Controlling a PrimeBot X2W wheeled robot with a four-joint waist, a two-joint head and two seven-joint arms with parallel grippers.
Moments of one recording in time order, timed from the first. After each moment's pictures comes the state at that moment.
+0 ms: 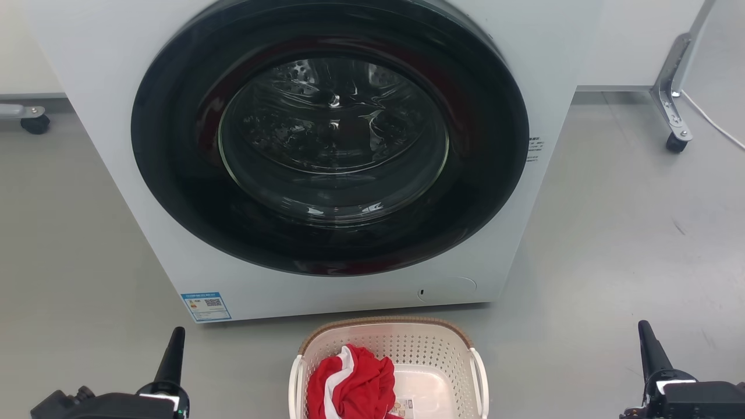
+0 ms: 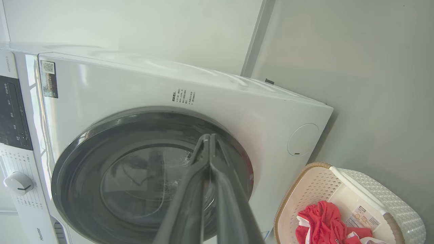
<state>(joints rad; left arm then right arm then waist) -0.04 0.06 0.04 0.25 -1.39 -0.08 0.07 -0.06 -0.07 -0.07 0.26 1.39 0.08 0.06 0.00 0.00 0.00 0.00</state>
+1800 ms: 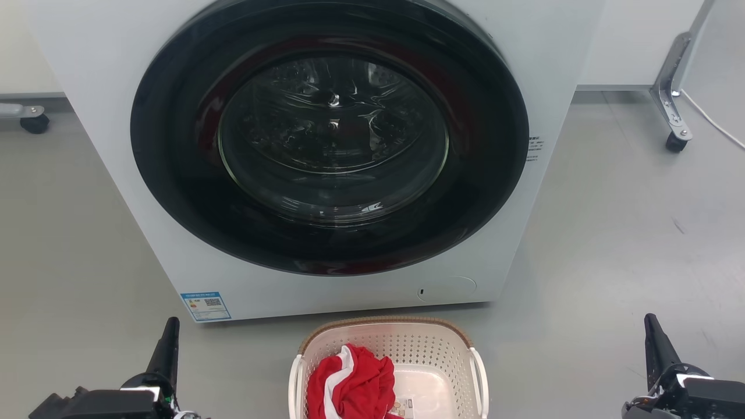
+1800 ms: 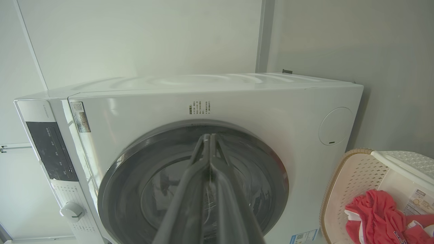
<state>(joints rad) -0.08 0.04 0.09 0.29 -1.60 -0.12 0.11 -0.09 -0.04 -0.13 0.30 1.60 0.12 0.11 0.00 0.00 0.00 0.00</state>
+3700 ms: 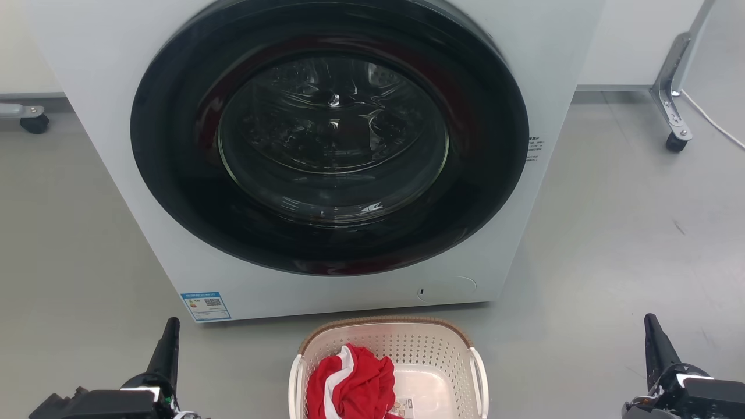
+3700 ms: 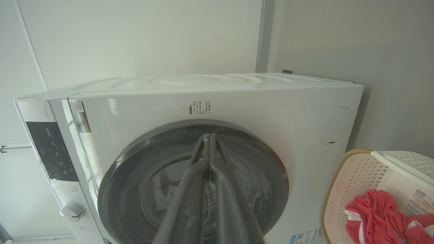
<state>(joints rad) -0.08 0.04 0.09 0.30 -1.60 -0.12 0.11 -0.09 -0.04 -0.13 0.30 1.60 0.12 0.11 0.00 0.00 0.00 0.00</state>
